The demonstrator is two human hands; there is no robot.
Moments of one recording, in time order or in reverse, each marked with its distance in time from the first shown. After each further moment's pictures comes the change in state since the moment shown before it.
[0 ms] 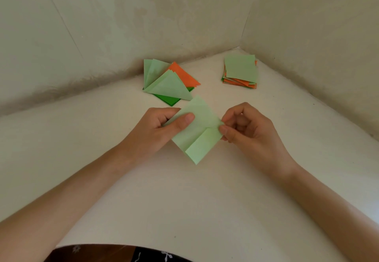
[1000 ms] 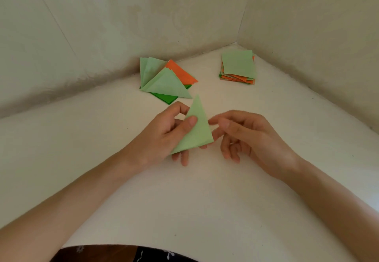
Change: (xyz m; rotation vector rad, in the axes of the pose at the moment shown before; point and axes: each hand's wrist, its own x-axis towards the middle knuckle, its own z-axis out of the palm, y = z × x) left_hand -0.005 0.014 0.017 -0.039 -0.121 -0.107; right_hand -0.001 -0.009 -0.003 0.195 -0.115 0.289
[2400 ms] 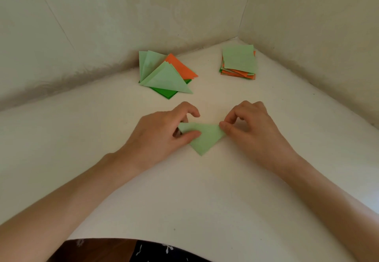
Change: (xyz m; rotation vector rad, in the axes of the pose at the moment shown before) left_hand 0.000 -0.023 -0.007 0.837 0.175 0.250; right_hand 0.006 0.011 -0.006 -0.892 0.276 -0.118
